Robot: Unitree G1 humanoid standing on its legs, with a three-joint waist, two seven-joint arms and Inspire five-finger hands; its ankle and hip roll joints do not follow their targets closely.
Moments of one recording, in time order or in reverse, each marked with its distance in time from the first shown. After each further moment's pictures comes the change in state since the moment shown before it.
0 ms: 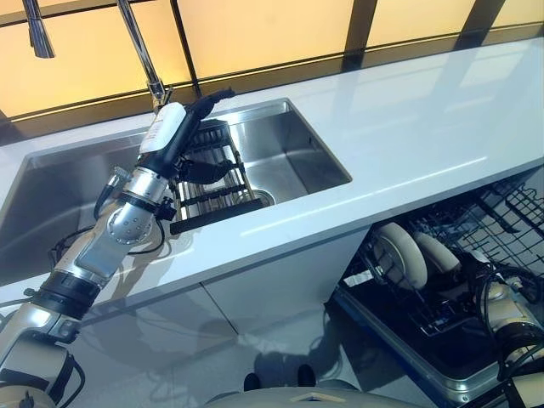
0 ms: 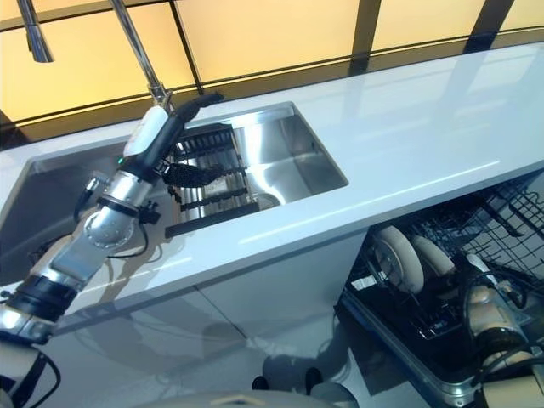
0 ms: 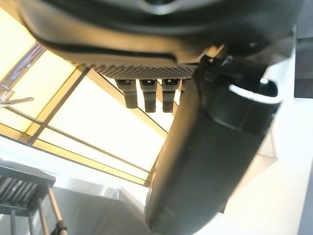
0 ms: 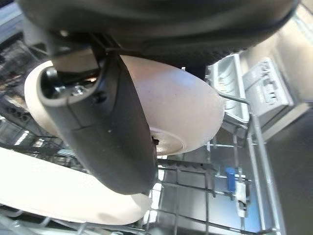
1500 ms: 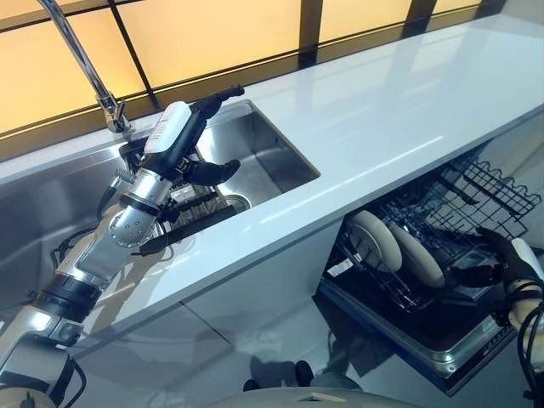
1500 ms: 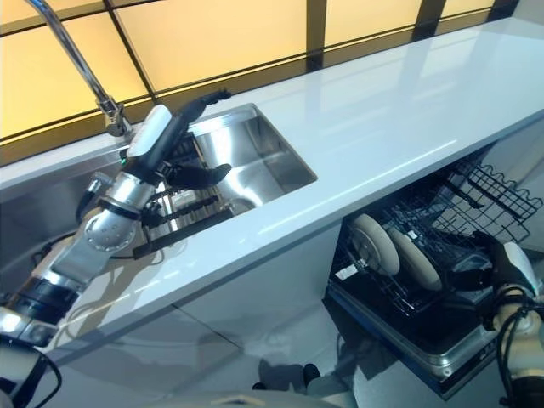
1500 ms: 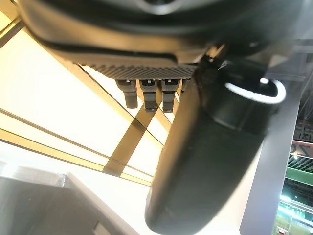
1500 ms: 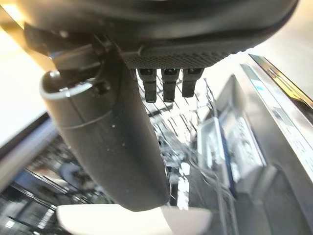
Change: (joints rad) left arm 0.033 -0.008 0.034 -0.021 0.003 -0.044 0.003; right arm 0.376 -0.008 -0.381 -0.512 0.007 -0.167 -0.086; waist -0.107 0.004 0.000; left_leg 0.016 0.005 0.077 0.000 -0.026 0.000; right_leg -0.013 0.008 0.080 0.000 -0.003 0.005
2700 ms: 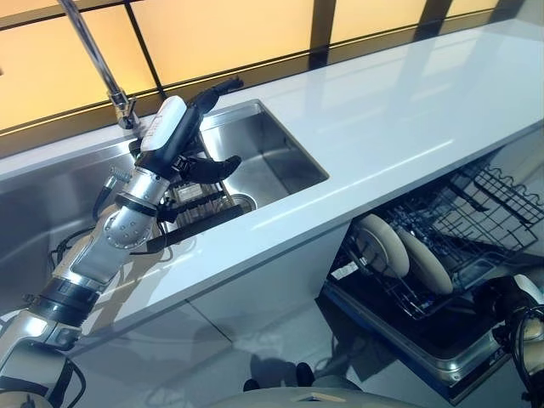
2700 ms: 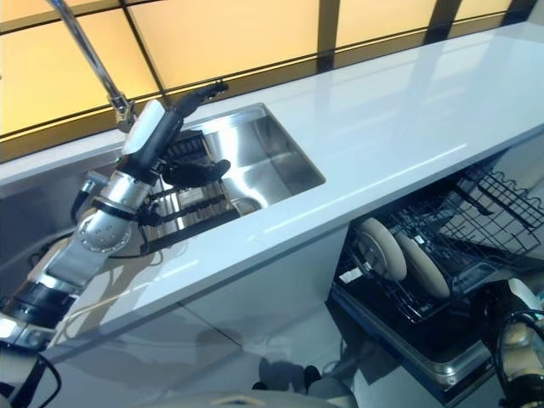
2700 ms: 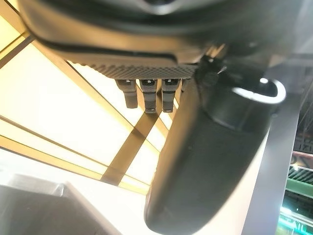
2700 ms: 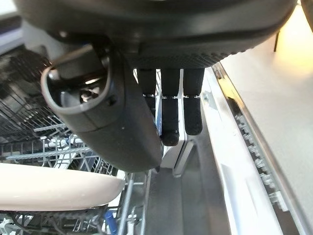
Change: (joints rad) left arm 0.010 -0.001 0.013 -0.094 -0.064 0.000 -0.025; right arm -0.160 -0.030 0.210 0.456 -0.060 0.111 -0.010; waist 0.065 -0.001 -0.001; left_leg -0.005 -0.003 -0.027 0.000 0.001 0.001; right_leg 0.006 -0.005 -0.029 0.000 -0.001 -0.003
